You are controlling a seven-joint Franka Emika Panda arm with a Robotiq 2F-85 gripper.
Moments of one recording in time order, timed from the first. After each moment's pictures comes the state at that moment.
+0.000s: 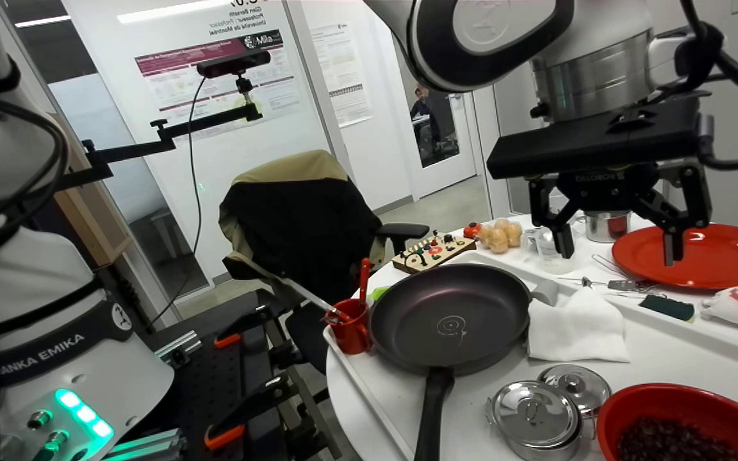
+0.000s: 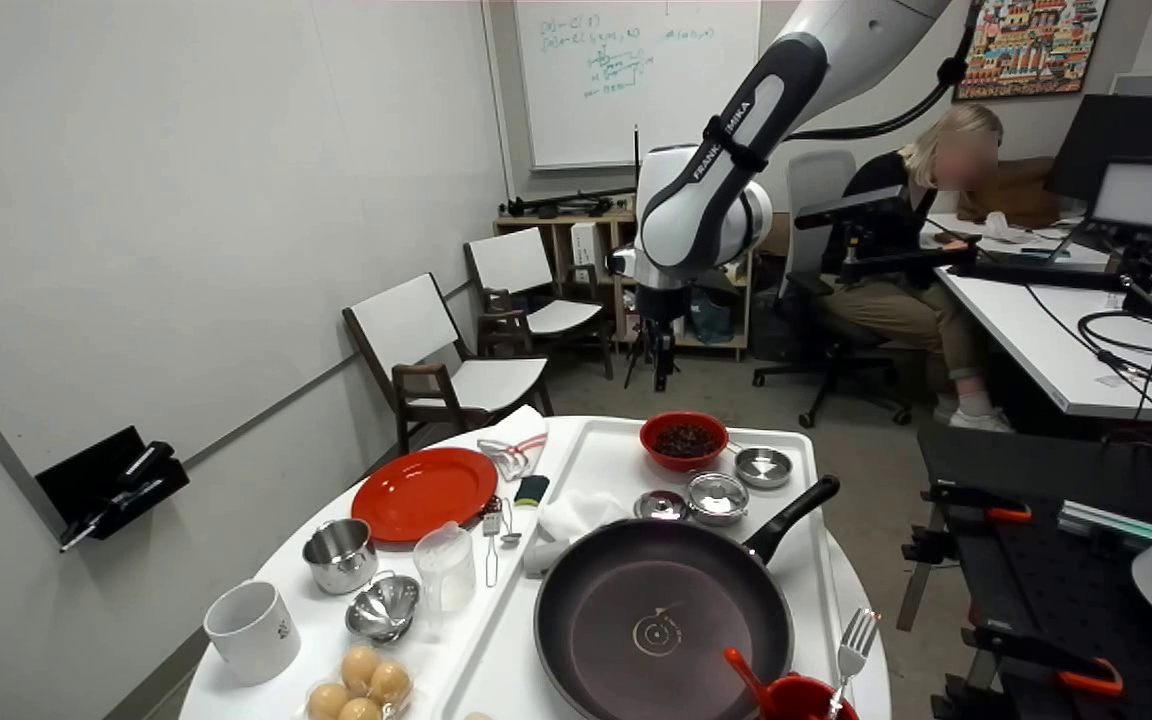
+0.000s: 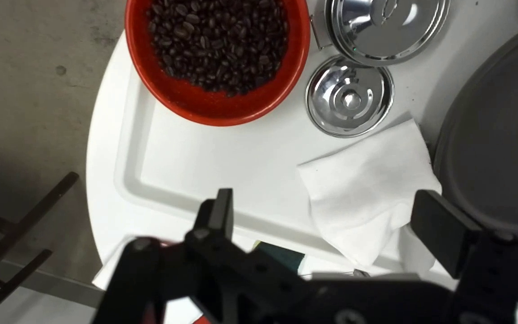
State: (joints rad) arm -0.39 0.53 -0.03 -2.00 0.04 2.64 -0.82
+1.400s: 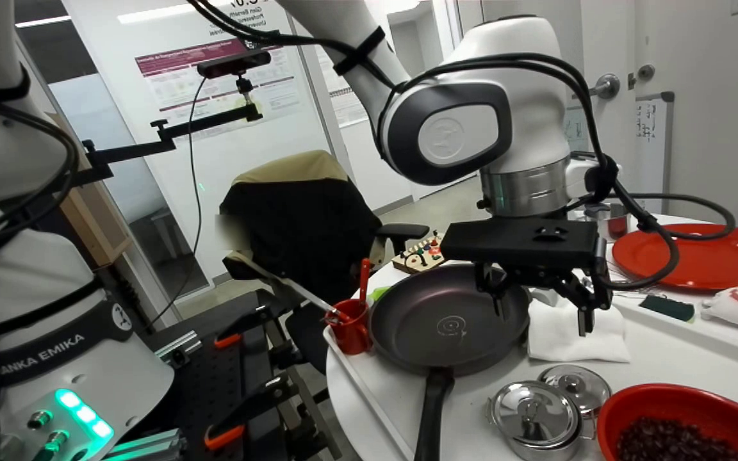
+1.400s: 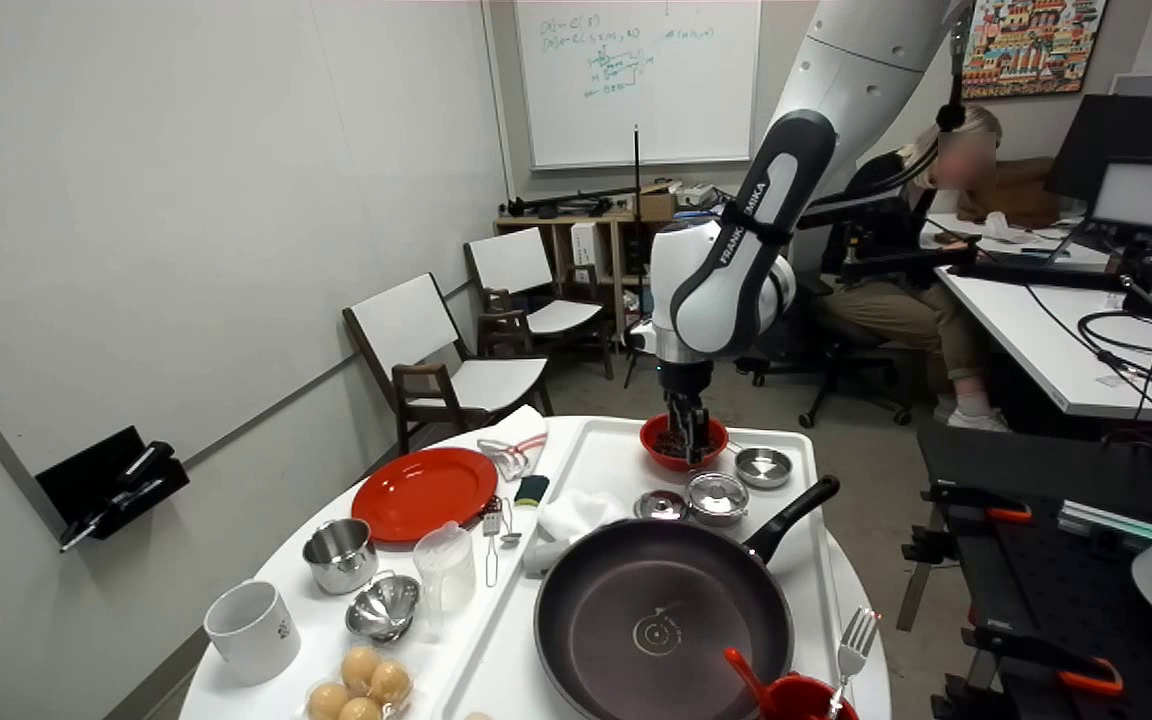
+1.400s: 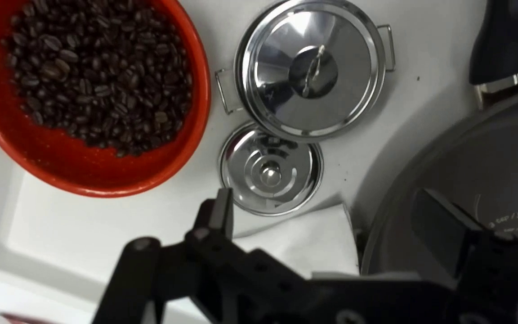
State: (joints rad) arm -0.36 0.61 -0.01 -2.14 -0.06 2.77 -0.81
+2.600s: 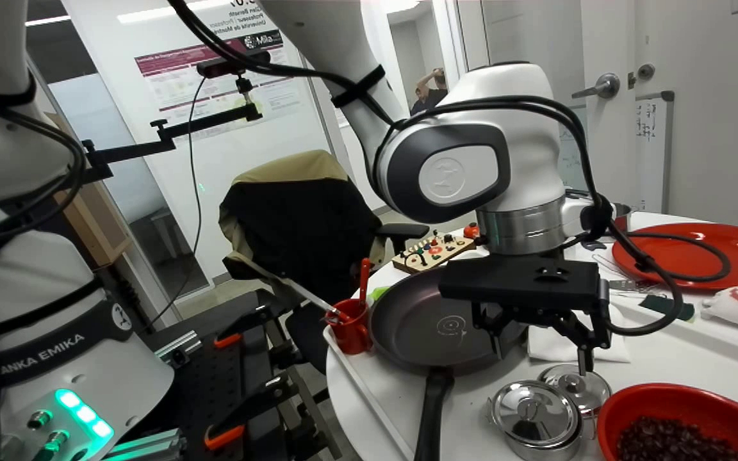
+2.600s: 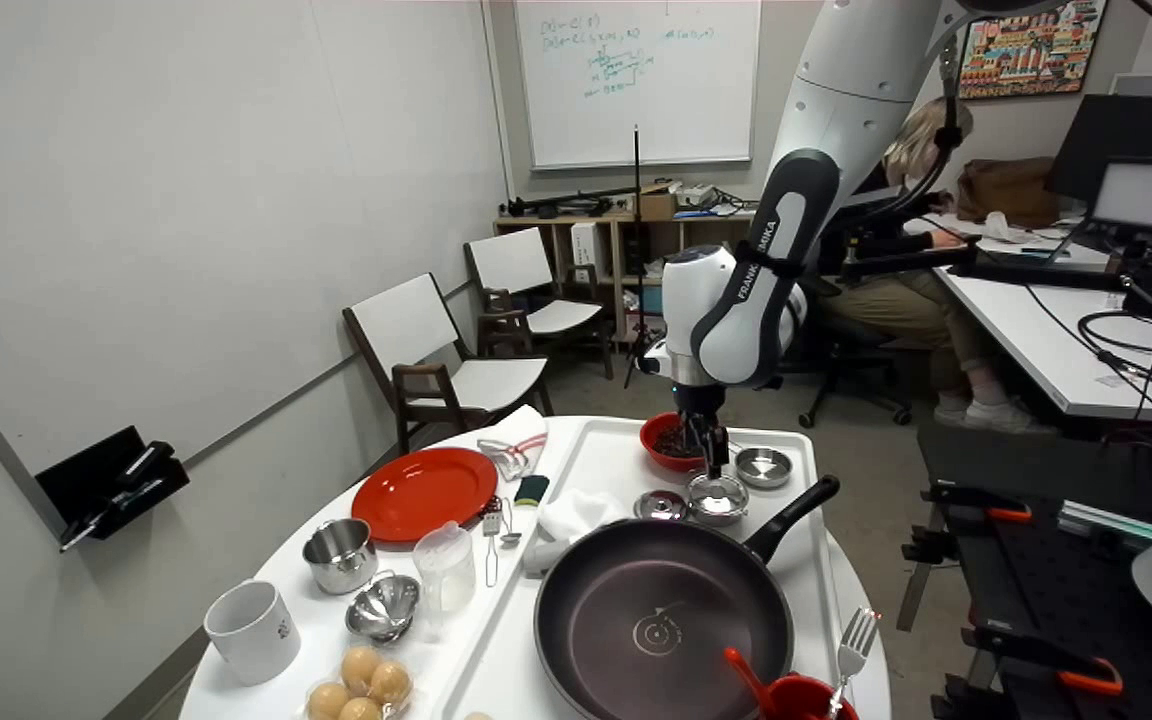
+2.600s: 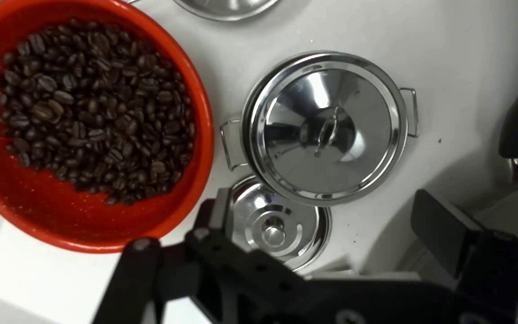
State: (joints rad) arm -0.34 0.68 -0.06 -2.15 -0.16 2.82 -0.79
